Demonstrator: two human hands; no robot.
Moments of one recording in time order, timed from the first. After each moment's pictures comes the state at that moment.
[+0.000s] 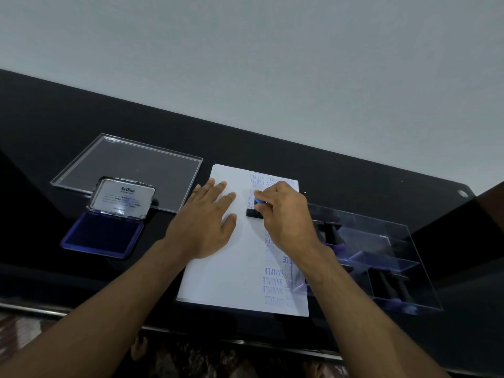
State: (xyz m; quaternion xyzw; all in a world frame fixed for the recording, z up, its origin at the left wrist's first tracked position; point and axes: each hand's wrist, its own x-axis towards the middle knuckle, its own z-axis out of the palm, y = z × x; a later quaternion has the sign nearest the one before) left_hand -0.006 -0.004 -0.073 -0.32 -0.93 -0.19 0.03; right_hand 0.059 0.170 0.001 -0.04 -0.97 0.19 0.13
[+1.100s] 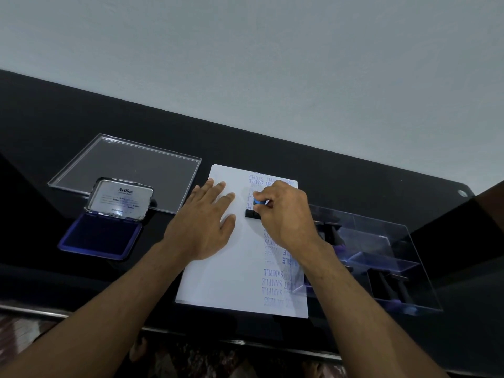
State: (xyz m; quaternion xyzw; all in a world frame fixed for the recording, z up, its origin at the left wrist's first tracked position) left_hand -0.008 -0.005 -0.077 -0.32 -0.93 -0.19 0.04; right_hand 0.055 0.169 0.008 -0.08 -0.96 0.22 0.12
